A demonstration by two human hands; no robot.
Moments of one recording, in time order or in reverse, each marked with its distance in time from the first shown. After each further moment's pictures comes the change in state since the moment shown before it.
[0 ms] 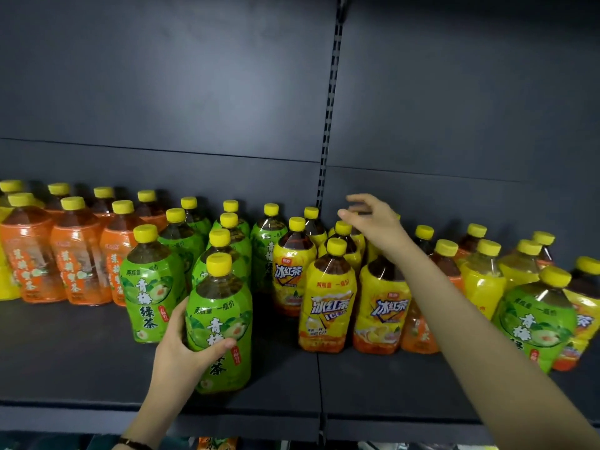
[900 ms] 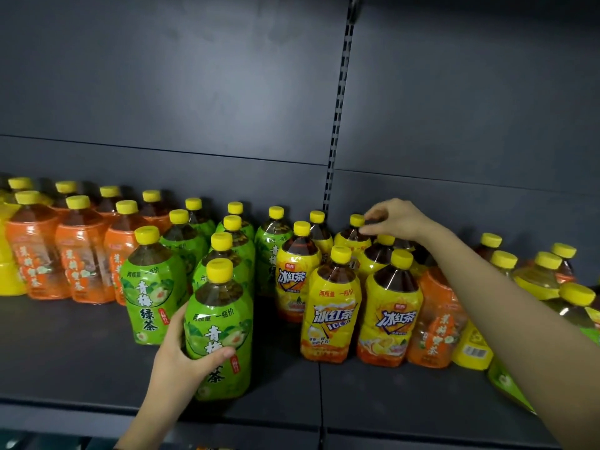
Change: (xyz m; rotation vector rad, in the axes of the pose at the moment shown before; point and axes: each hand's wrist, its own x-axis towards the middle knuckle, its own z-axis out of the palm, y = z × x) left_hand 0.000 0.001 0.003 -0.014 -0.002 -0.014; right_hand 0.051 0.022 -0.040 -0.472 -0.288 -0.030
